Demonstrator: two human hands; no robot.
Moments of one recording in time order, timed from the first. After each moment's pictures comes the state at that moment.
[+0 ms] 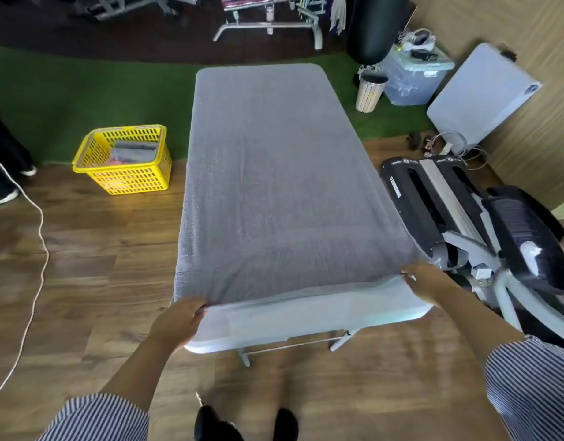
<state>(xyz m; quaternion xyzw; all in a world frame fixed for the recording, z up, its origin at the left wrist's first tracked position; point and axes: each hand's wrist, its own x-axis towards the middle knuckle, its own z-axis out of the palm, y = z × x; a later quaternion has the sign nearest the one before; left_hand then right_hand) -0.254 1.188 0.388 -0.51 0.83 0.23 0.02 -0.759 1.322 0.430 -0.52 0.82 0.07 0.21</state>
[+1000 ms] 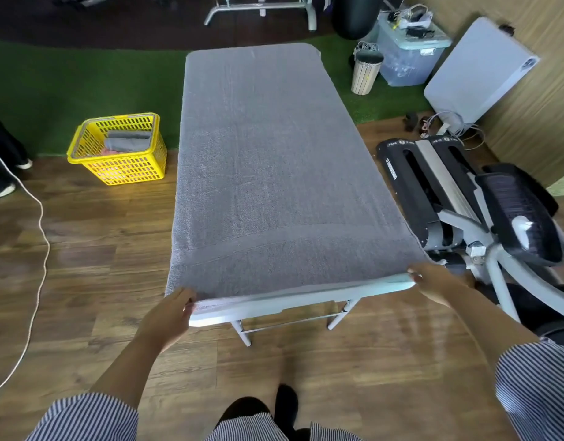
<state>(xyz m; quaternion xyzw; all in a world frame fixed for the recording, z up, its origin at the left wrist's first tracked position) -0.233 1.229 0.388 -0.52 0.83 0.22 -0.02 -0.763 1.384 0.414 -0.48 0.84 0.05 0.27</state>
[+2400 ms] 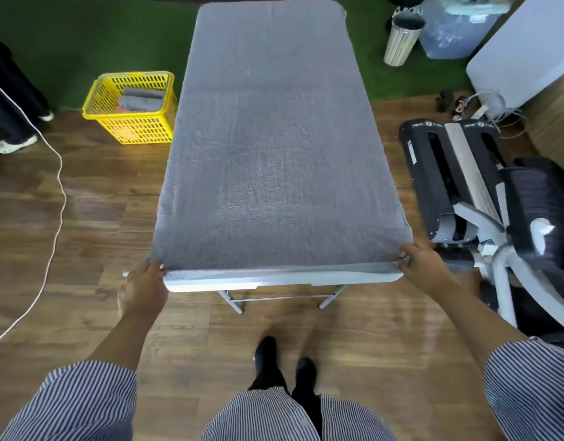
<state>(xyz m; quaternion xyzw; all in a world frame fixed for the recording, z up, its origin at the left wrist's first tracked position) -0.275 1.270 0.402 -0.71 0.70 0.06 -0.06 -0.796 1.380 0.398 -0.56 0.80 -0.12 0.19</state>
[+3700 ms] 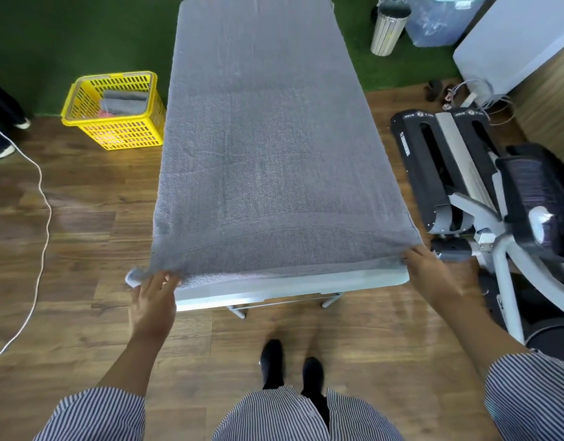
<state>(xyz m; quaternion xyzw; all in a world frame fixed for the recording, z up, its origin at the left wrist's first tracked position) -0.269 1.256 0.379 -0.57 0.81 -0.05 -0.14 -0.785 1.383 0.375 -0.60 0.79 -0.07 0.11</state>
